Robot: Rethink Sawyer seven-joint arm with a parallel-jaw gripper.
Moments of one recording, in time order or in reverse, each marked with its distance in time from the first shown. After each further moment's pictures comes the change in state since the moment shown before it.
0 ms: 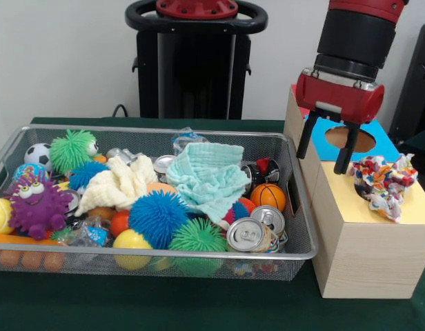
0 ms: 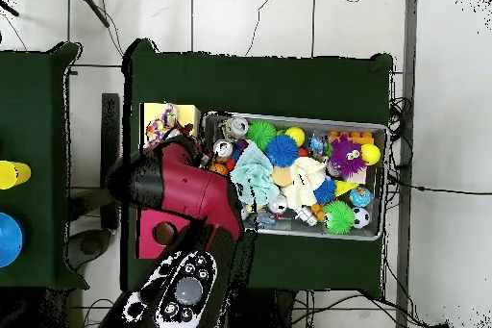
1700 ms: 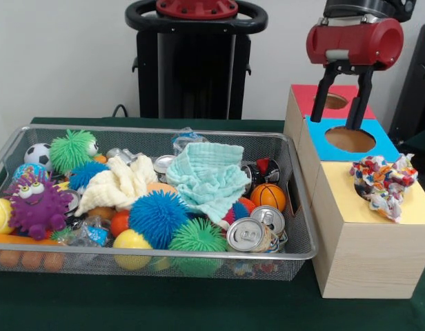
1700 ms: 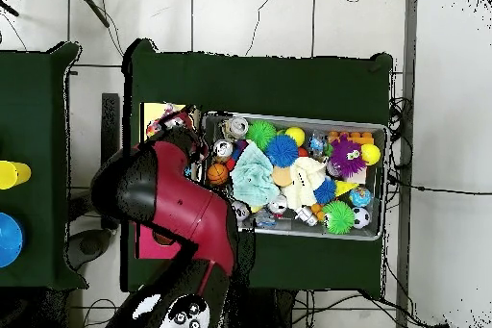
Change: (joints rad) arm 0.065 -0.078 -0.062 0.079 0.248 -0.132 0.157
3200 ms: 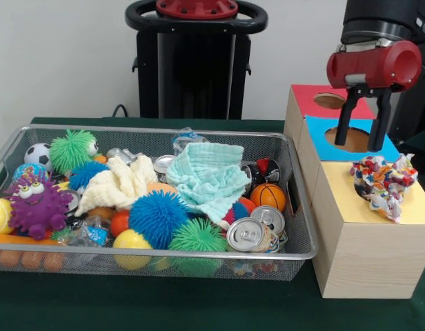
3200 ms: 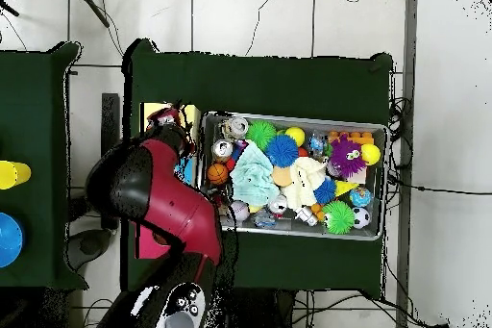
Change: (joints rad) arm -0.007 0.002 0.116 0.053 0.161 -0.132 0.002
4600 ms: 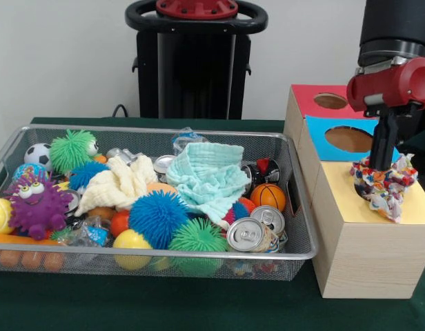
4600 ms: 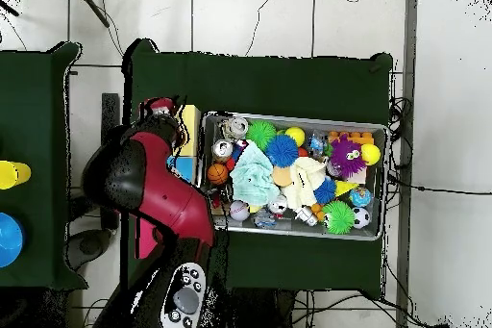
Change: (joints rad) arm -0.053 0.002 0.133 0.003 0.022 -0.159 0.099
